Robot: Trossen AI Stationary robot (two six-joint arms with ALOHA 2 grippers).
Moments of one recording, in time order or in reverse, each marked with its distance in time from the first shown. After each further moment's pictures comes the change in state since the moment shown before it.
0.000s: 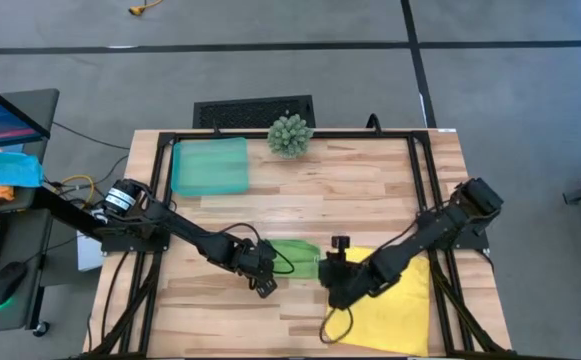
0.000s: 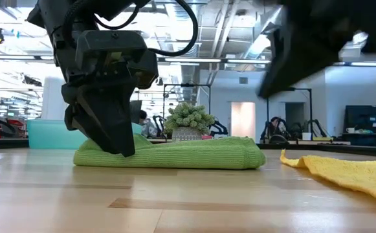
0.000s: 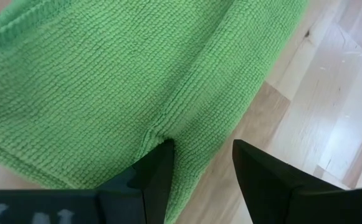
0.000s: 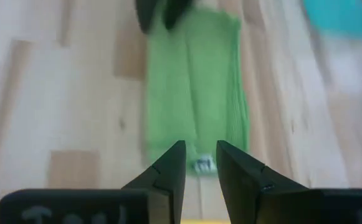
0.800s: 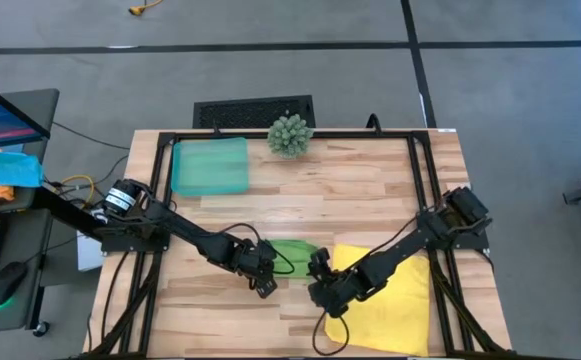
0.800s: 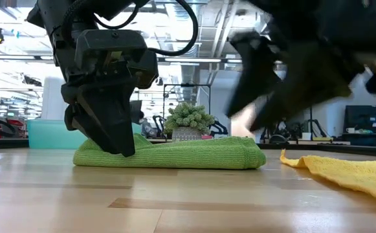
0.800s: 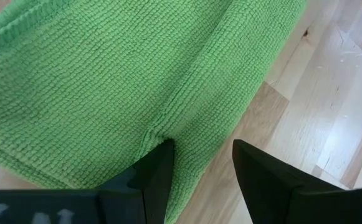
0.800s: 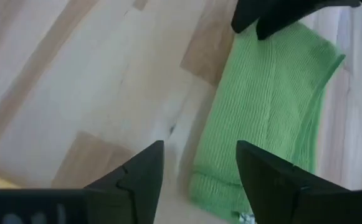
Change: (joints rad) left arm 0.000 0.000 0.001 0.000 -0.003 0.000; right arm -0.025 0.131 0.000 0.239 -0.156 -0.428
